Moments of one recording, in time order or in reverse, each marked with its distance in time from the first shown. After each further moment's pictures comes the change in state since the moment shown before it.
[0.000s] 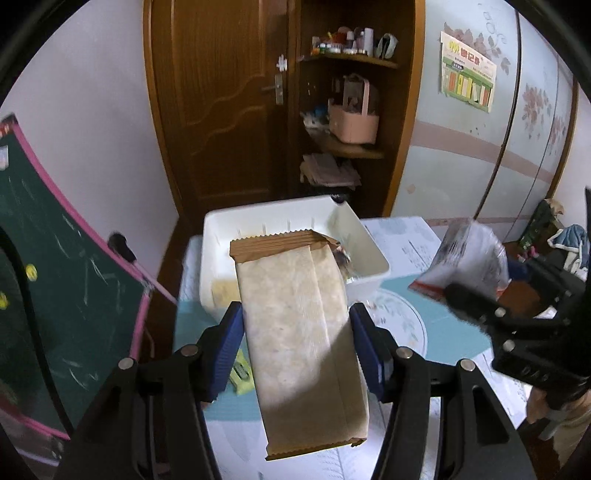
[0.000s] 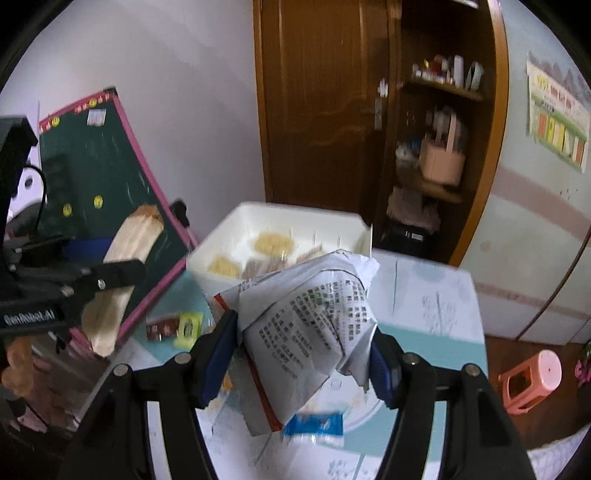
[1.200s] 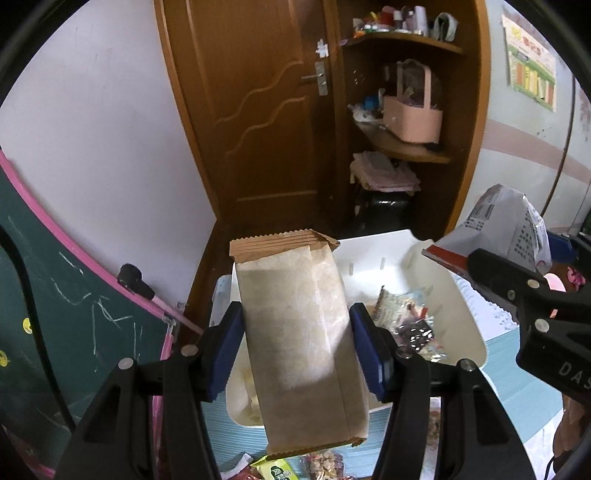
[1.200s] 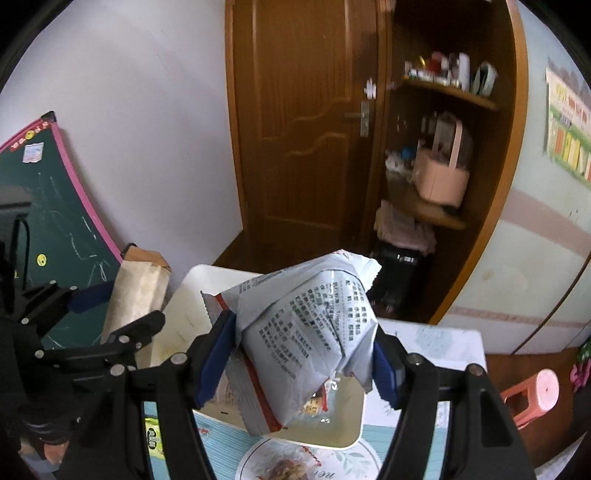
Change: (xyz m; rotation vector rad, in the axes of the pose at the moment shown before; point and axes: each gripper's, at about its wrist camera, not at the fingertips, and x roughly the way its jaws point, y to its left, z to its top) left arm 0.167 0.034 0.102 -0.029 0.053 0.190; right arm 0.148 -0.019 0.111 0.057 0.064 -0.059
